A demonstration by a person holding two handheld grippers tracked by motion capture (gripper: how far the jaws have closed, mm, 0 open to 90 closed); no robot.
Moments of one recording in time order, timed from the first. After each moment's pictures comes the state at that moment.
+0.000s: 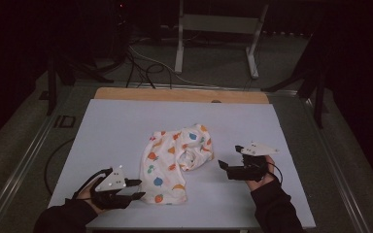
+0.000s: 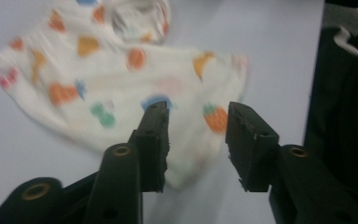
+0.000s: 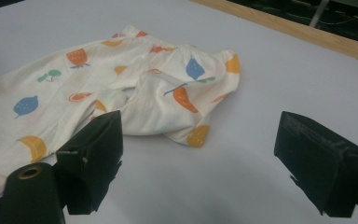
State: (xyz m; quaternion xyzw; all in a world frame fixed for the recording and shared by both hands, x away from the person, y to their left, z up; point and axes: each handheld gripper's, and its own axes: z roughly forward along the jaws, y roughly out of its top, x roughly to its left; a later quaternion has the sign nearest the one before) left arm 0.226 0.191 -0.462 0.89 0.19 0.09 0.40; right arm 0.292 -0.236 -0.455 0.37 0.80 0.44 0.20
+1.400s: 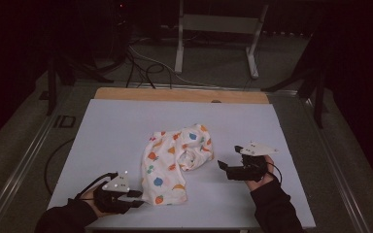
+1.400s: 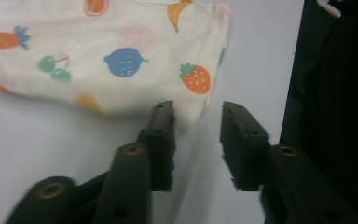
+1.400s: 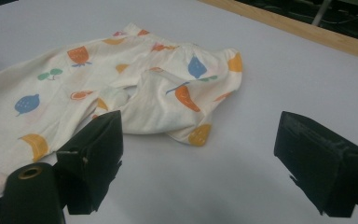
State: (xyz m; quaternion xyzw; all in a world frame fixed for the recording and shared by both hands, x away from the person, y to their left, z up) left arm 0.229 0.189 -0.477 0.92 0.18 0.03 0.35; right arm 0.293 -0.235 -0.456 0.37 0.80 0.44 0.20
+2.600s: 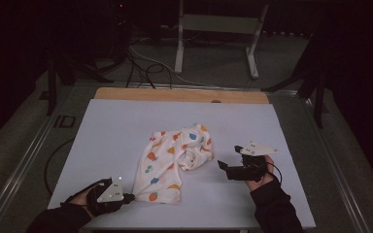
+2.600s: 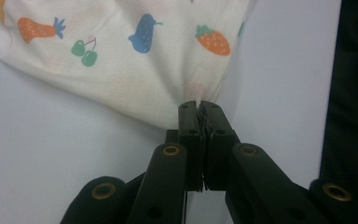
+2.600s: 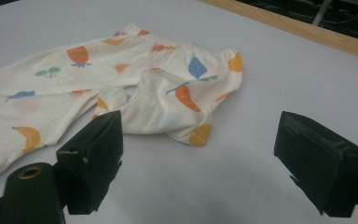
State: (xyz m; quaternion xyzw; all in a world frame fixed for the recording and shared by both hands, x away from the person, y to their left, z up) left arm 0.223 0.206 -0.490 0.93 0.14 0.09 0.32; right arm 0.293 -0.235 -0.456 0.37 0.80 0.44 0.19
